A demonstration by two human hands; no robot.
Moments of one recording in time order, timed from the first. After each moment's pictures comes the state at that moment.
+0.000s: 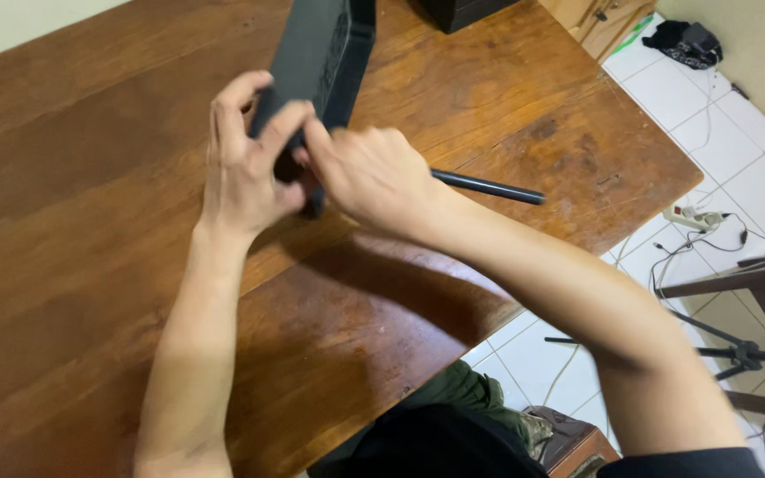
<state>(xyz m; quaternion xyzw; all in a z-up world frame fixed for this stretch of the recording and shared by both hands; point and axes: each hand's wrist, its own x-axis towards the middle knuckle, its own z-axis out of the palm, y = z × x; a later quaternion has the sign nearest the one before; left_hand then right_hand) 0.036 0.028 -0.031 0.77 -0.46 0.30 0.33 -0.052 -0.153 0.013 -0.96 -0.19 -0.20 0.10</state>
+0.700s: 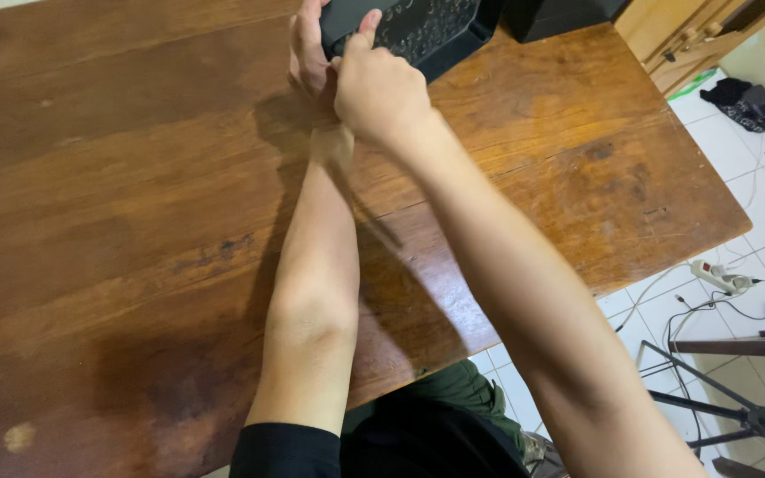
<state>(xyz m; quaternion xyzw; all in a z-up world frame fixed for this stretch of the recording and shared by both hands) 0.113 -0.046 -0.075 0.64 -0.14 0.52 0.55 0.069 -0.113 -0.045 -0.92 -0.07 -0.38 -0.01</state>
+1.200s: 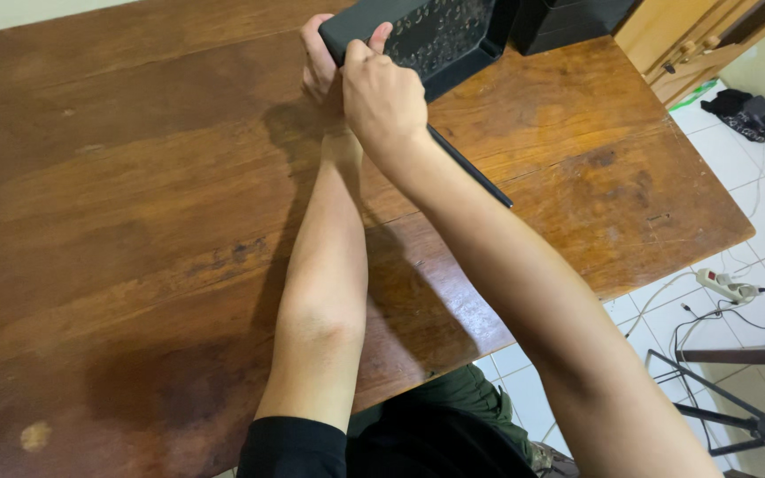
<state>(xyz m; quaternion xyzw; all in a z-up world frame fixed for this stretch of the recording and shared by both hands) 0.109 -0.040 -0.078 0.71 -0.07 0.45 0.54 0.077 -0.098 -0.062 -0.95 -0.03 -0.29 -0.03</state>
